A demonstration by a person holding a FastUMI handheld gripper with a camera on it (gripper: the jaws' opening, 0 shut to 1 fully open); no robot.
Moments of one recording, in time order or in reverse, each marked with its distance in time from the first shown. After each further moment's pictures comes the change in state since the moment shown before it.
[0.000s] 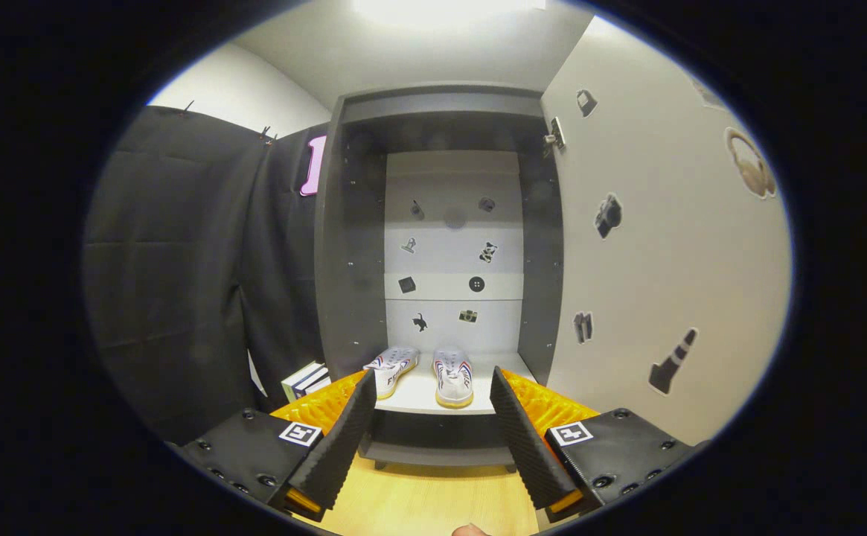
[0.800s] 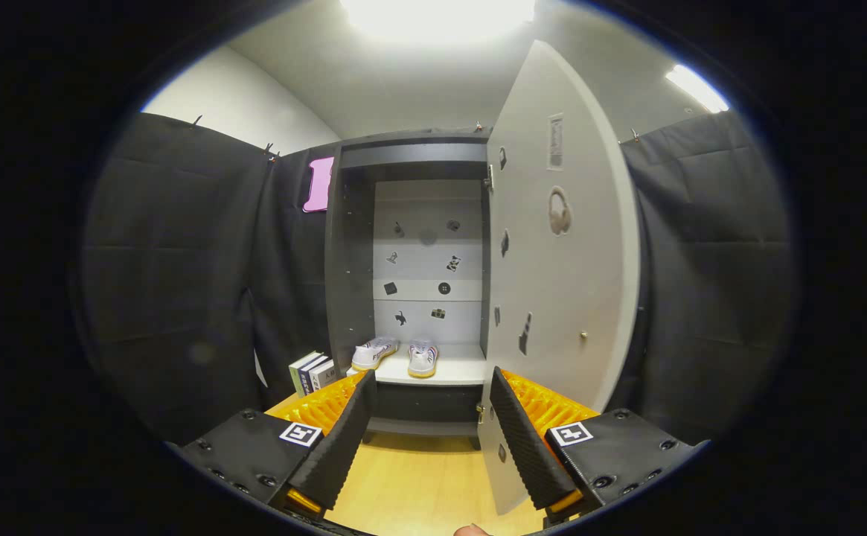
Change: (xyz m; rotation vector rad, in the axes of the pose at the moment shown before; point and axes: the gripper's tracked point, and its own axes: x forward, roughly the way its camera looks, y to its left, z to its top) arm -0.163 -0.066 0.004 -0.006 -0.021 -0.048
